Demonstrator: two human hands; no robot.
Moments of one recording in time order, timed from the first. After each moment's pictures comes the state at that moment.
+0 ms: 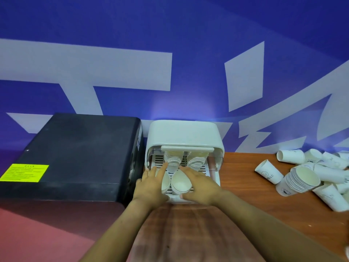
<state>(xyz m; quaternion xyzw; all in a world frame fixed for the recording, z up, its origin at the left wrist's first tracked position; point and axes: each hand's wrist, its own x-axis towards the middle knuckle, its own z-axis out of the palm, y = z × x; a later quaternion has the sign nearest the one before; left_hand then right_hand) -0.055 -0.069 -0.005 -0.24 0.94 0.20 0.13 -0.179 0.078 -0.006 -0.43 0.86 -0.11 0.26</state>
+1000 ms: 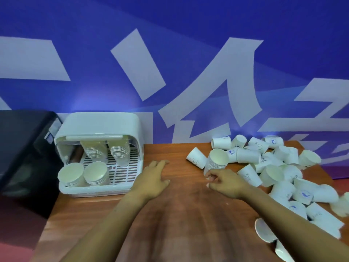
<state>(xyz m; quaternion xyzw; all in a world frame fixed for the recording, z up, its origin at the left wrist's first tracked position) -0.178 0.168 0.013 -0.16 0.94 0.30 0.04 -0.308 0.393 0.033 -0.29 0.91 -0.13 0.28</state>
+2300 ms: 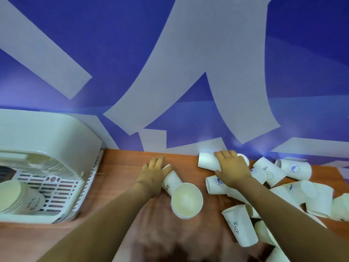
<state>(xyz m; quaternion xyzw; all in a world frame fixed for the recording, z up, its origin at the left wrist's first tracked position) -0.415 0.223 -0.080 -0.14 0.97 0.02 0.21 -0.585 0.412 -0.065 -0.37 0.92 0.08 0.13</state>
